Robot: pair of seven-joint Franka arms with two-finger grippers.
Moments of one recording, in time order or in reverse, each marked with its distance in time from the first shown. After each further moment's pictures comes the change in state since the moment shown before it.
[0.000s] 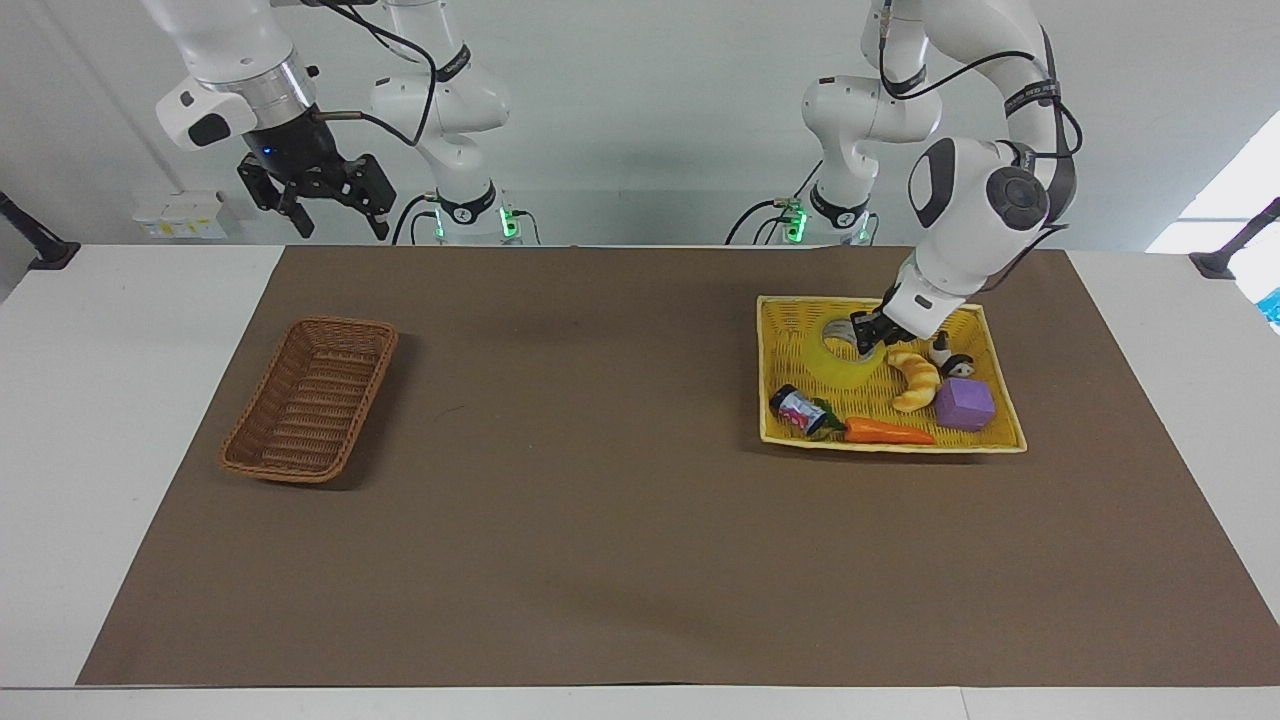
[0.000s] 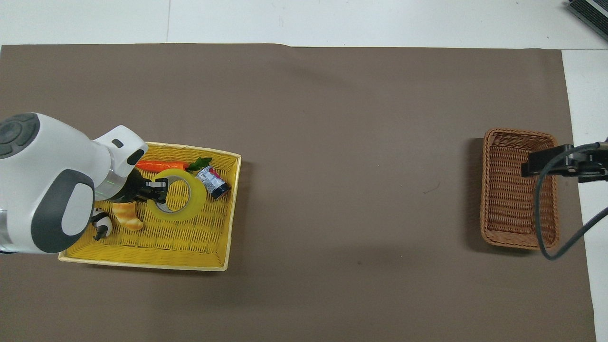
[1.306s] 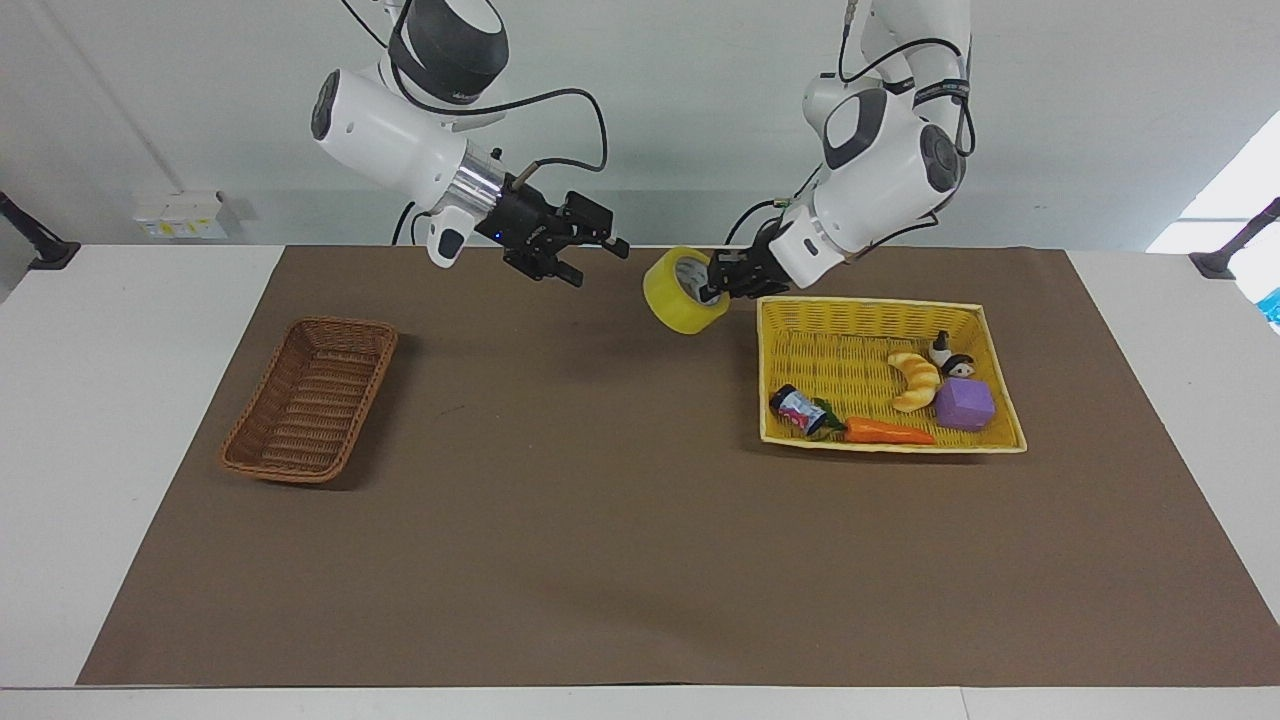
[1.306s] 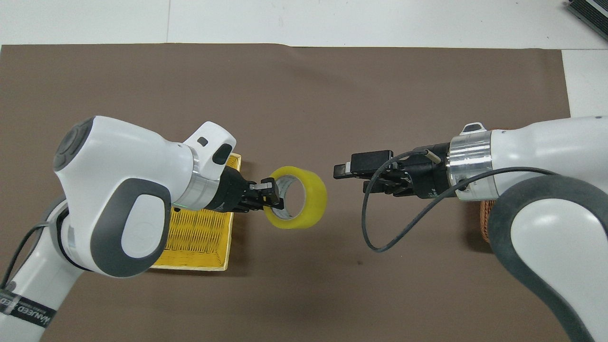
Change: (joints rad) left arm -0.238 0.019 -0.087 0.129 -0.546 0.074 -0.141; right arm 0.236 0.000 0.014 -0.383 0.877 0.470 -0.017
